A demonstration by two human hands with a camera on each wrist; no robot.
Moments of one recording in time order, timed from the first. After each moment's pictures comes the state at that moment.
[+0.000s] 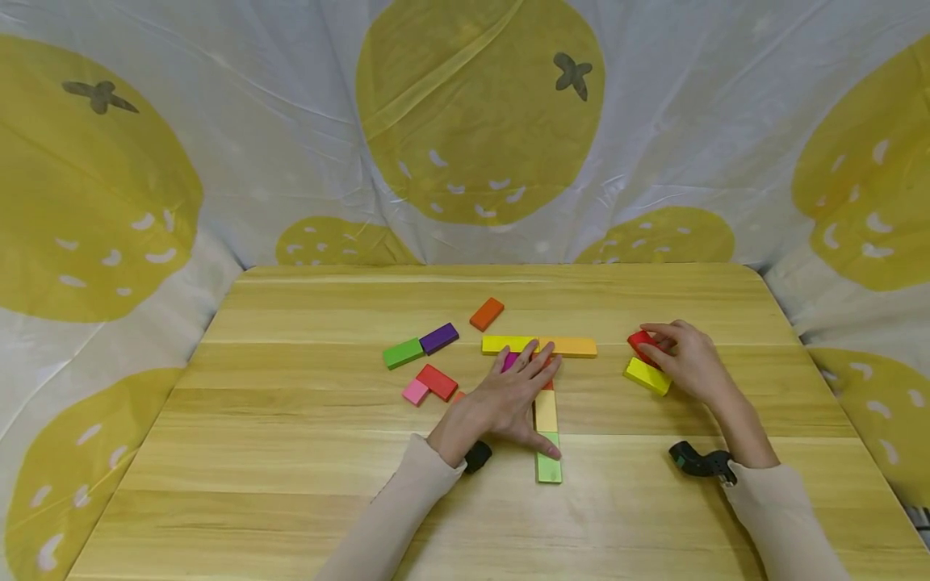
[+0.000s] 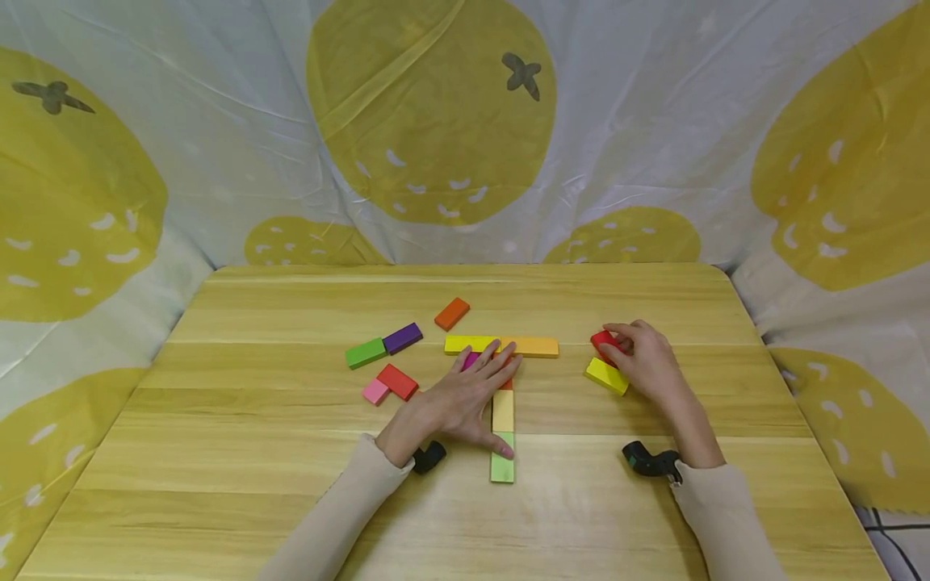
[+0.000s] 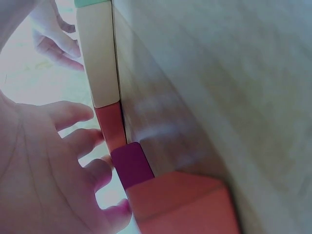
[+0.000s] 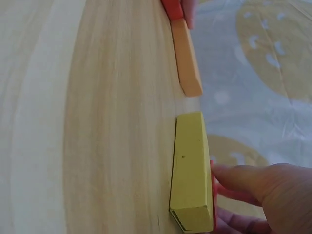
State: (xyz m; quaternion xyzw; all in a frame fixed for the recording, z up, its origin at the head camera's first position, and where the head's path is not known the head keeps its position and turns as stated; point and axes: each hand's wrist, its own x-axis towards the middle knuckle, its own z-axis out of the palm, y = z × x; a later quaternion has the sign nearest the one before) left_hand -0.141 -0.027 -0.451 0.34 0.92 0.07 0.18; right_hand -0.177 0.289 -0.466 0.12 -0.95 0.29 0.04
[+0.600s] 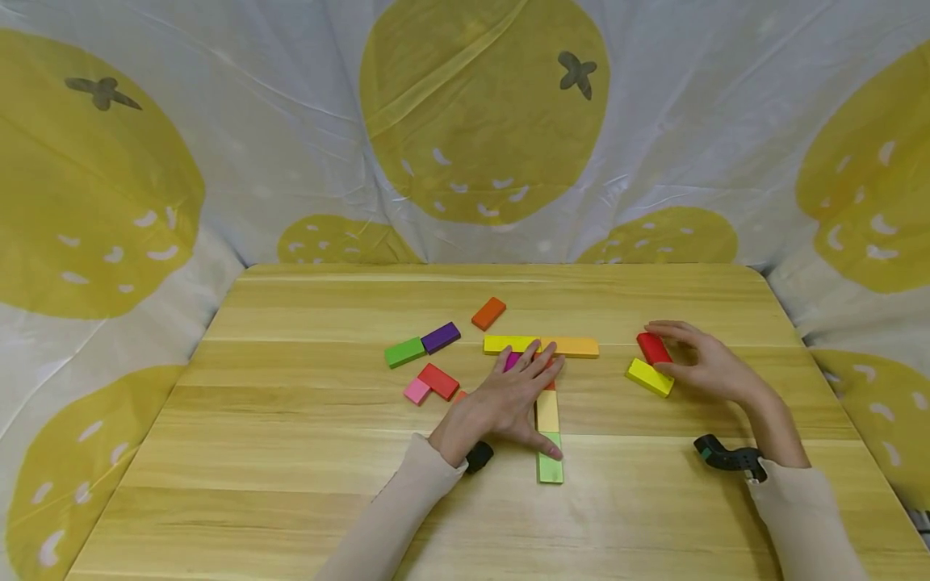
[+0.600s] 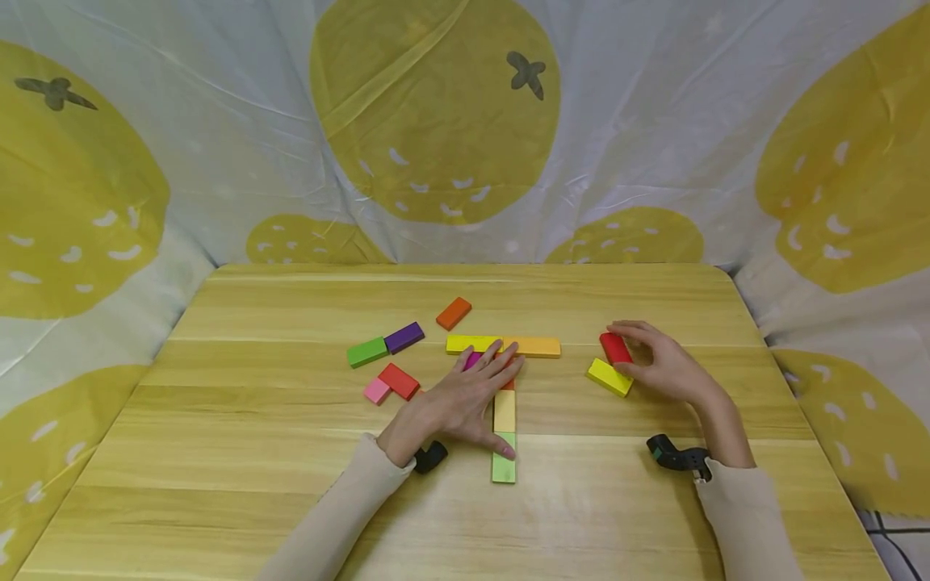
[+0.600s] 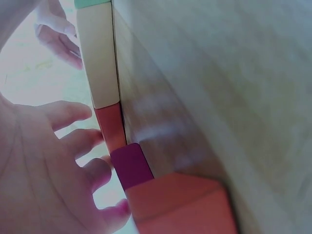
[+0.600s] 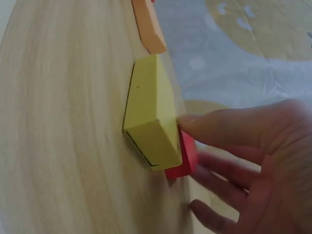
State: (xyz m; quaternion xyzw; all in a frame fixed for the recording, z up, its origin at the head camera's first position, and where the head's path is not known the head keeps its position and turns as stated) left_hand -0.140 -0.028 -0.450 0.35 0.92 0.07 0.17; right_hand -0.175 0.321 -0.459 0.18 -0.92 0.34 -0.08
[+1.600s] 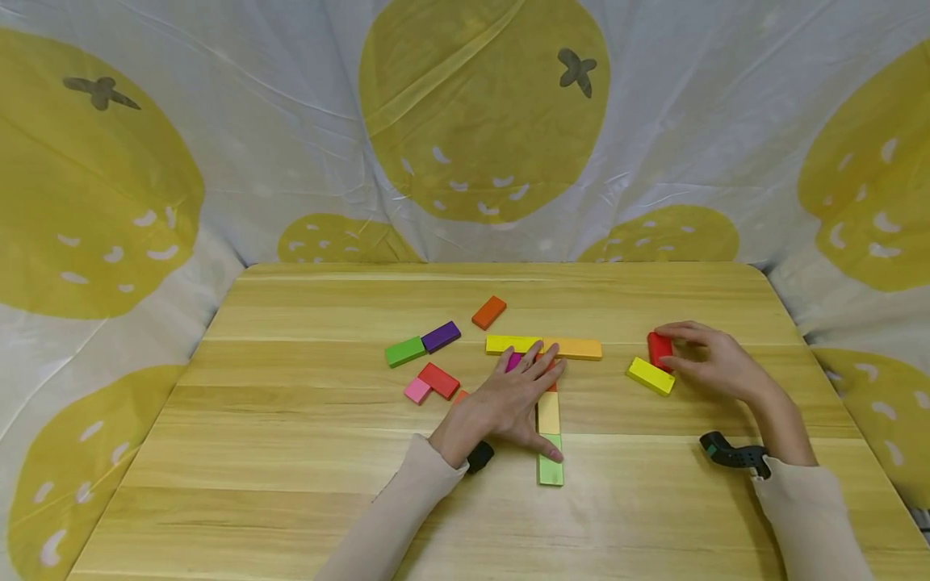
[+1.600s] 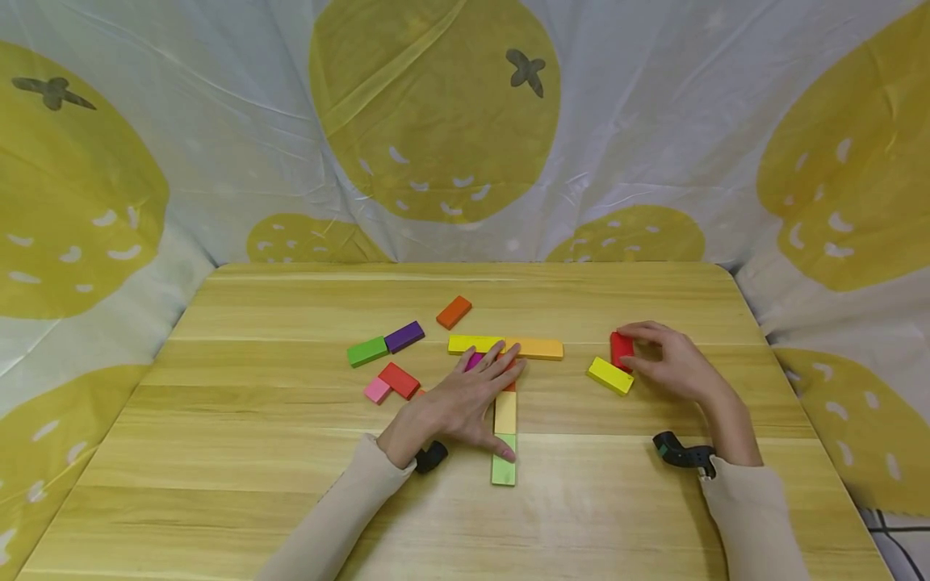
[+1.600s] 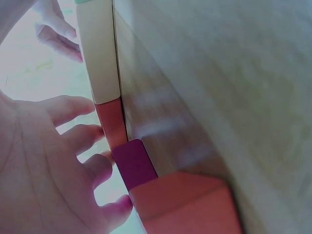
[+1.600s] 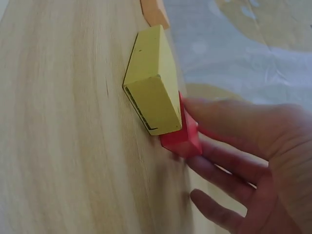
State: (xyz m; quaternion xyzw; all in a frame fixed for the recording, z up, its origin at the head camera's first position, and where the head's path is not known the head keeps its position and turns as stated) left_hand -0.139 -0.027 -0.451 0.36 0.92 0.05 0.16; right_hand -0.176 0.333 -0.462 0.17 -0.93 0.32 -0.05
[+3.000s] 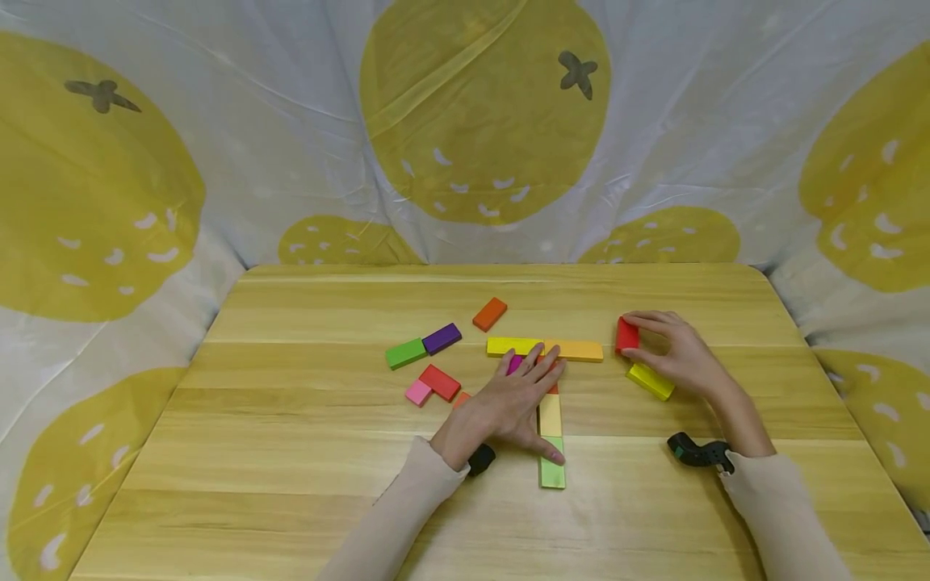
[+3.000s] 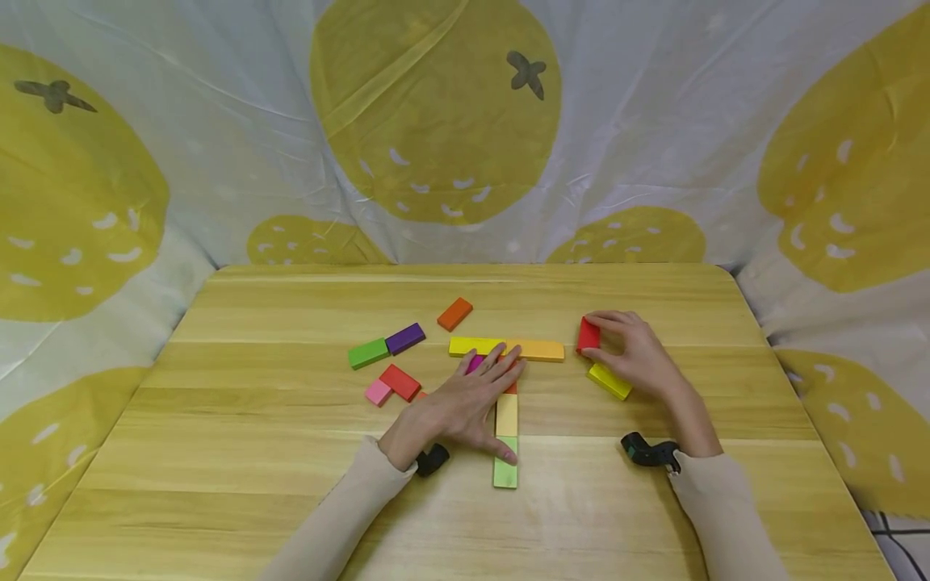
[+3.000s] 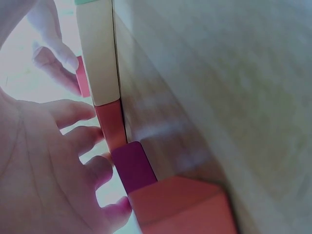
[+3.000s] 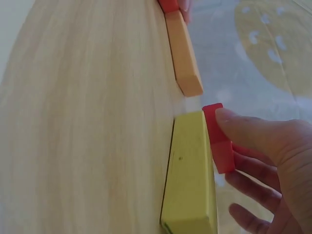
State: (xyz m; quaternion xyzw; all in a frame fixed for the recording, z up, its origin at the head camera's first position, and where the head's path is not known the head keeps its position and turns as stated) left_hand -0.138 -0.027 -0.451 0.36 0.92 0.05 0.17; right_hand -0.192 0.282 -0.472 0.22 -0.92 0.32 0.05
